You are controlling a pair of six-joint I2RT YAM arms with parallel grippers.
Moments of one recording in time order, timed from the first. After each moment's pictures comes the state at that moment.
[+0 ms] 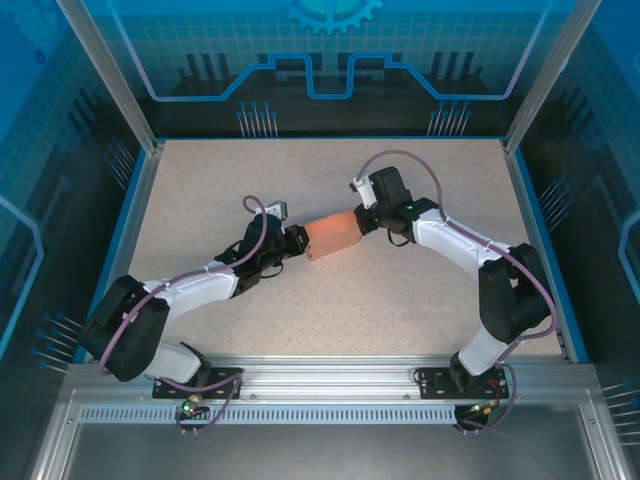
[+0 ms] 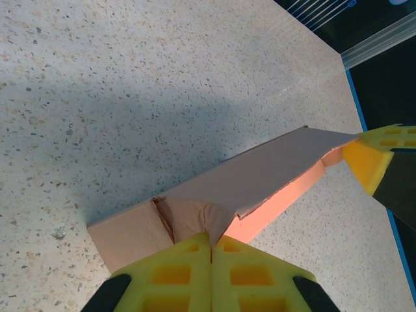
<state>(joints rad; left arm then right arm) -0.55 1.43 0.67 0.24 0.02 -0.82 0.48 1.65 1.18 -0.35 -0.02 -0.04</state>
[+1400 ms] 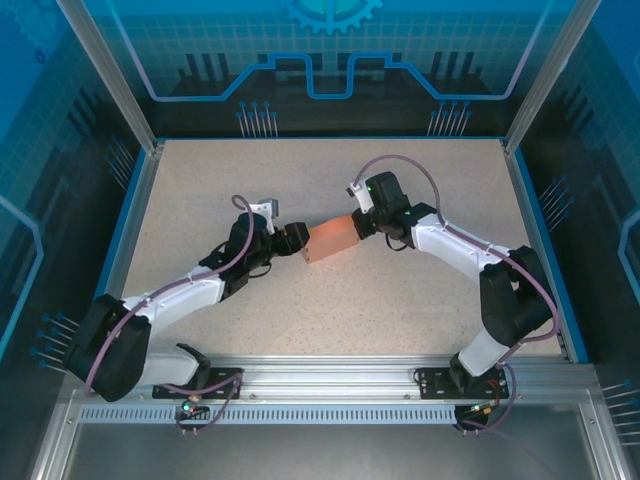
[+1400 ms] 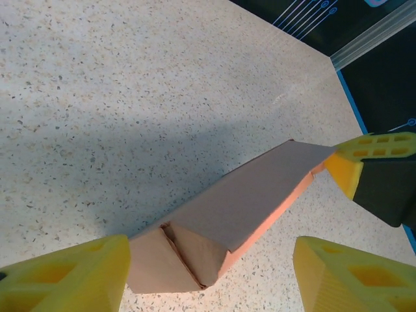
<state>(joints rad) -0.48 1.31 0.64 0.20 0.08 -0.70 0.51 1.63 1.14 -0.33 0.00 -0.04</state>
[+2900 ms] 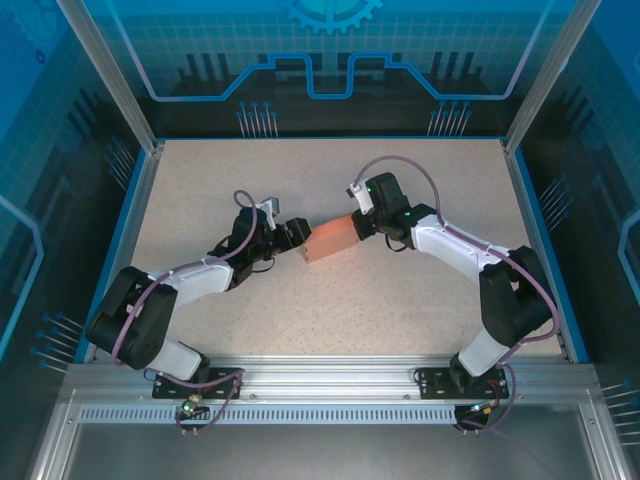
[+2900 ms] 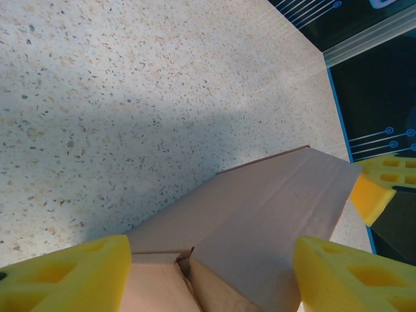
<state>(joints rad) -0.41 1.49 0.65 0.35 0.25 -0.82 0.51 1.63 1.13 -0.32 0.00 -0.04</state>
